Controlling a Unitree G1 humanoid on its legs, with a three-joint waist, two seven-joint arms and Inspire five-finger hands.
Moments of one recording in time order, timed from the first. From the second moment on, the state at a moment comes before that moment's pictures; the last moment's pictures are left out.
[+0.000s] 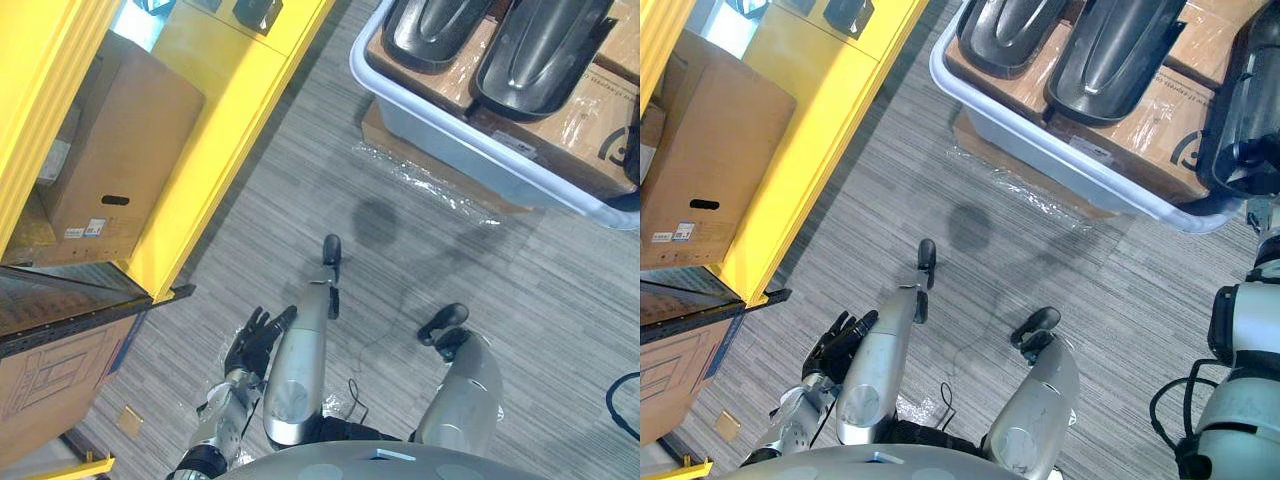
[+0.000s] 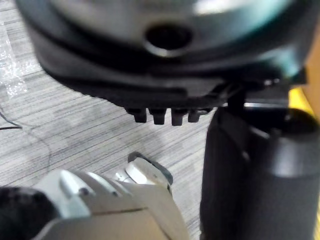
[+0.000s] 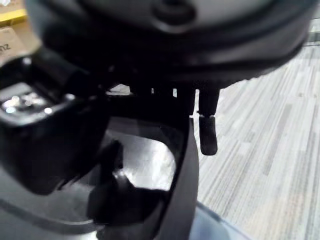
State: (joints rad) left arm 0.05 0.12 -0.13 0.82 -0.74 -0.17 -0.13; right arm -1.07 -1.07 0.13 1.34 0.08 0.27 -0.20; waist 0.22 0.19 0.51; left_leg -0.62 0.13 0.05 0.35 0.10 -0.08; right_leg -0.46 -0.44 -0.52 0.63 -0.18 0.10
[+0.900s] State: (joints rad) left arm 0.20 0.15 -0.06 0.46 -0.78 -0.25 -0.09; right arm -0.78 -0.88 -0.05 0.86 -0.20 0.07 -0.56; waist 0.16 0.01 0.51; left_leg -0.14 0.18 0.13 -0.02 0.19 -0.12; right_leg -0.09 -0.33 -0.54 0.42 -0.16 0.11
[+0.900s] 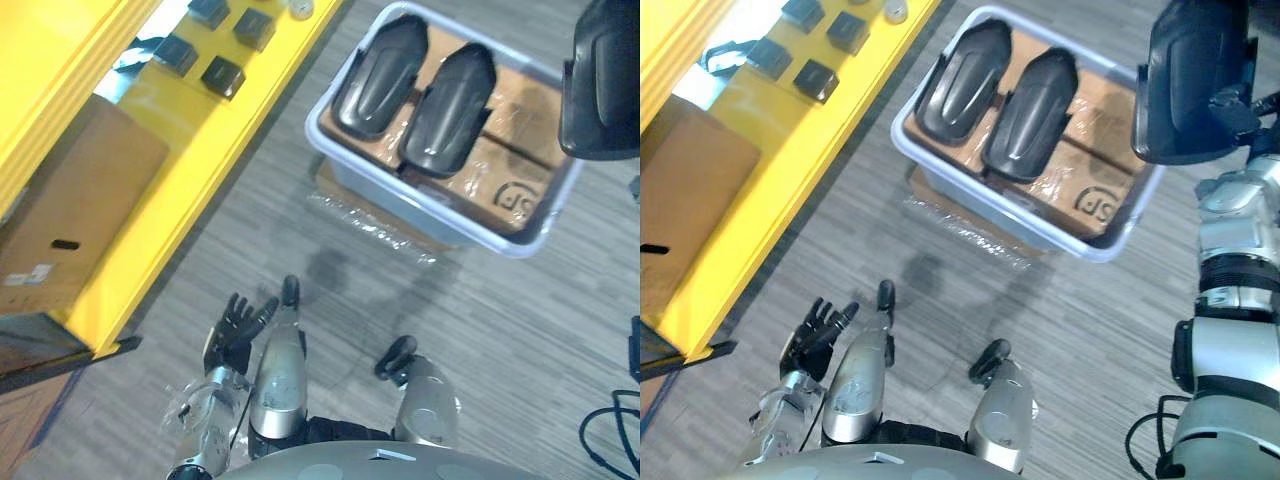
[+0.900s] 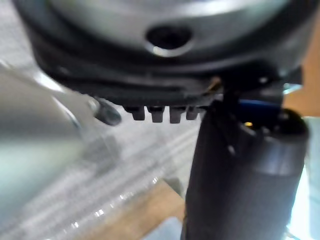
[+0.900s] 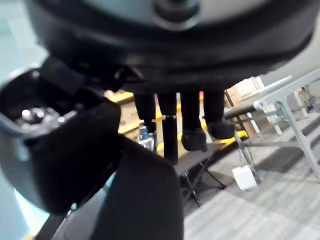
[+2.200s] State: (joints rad) left arm -0.04 0.11 -0.15 -0.05 -1.09 0.05 -0.18; right arm -0.31 -0.30 0.21 0.19 -0.46 -0.28 -0.44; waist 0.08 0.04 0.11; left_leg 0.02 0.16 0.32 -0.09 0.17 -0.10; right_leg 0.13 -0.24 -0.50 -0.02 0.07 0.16
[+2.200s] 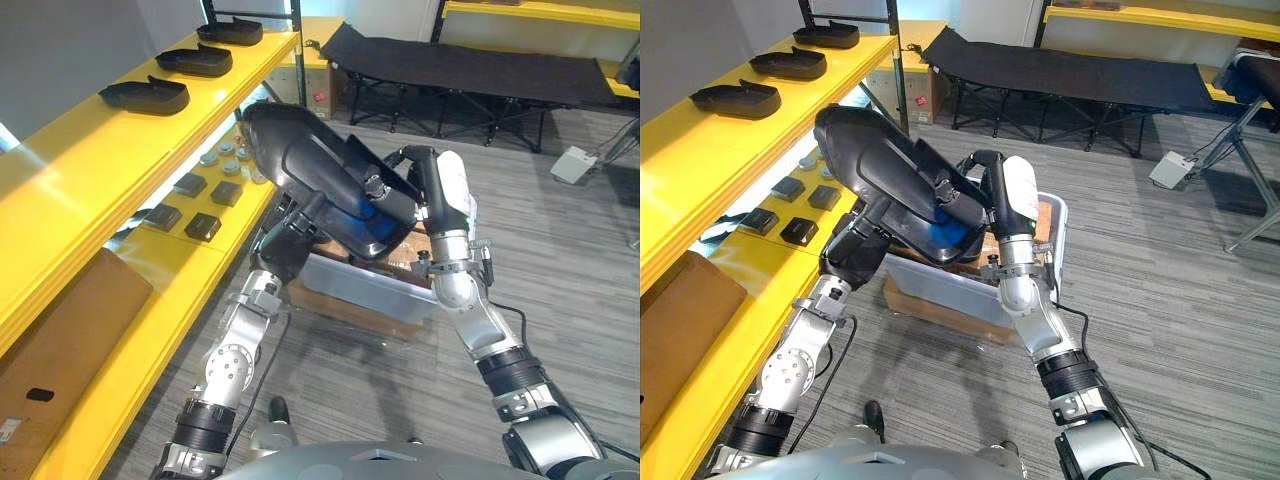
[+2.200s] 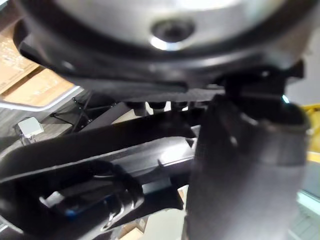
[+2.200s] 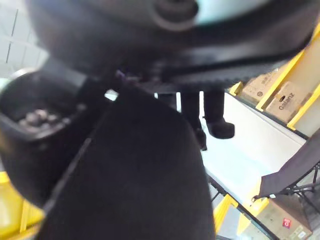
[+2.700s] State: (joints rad) left arm -0.04 0.09 -0.19 -0.05 -1.09 -0.05 0.00; right arm -0.28 -0.22 0.33 0.23 -0.38 -0.32 -0.40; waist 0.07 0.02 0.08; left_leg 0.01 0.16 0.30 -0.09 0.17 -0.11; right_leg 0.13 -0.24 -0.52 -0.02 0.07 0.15
